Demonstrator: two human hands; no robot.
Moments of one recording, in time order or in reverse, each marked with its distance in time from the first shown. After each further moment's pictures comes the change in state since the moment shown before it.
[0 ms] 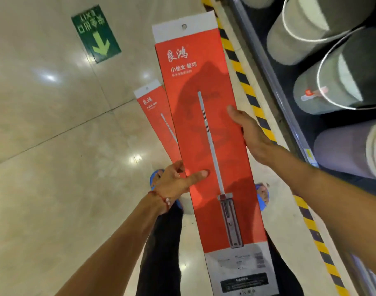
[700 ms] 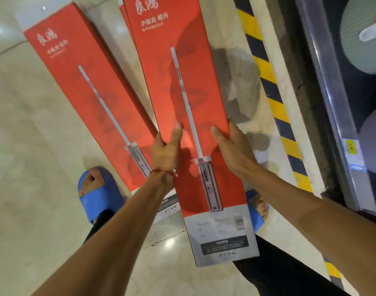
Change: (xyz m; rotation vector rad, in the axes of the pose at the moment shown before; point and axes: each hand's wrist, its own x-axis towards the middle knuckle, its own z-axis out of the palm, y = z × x) left_hand 0.319 -0.137 0.122 -0.209 0.456 0.002; right_hand 0.186 0.272 -0.092 -0.345 0.129 -0.016
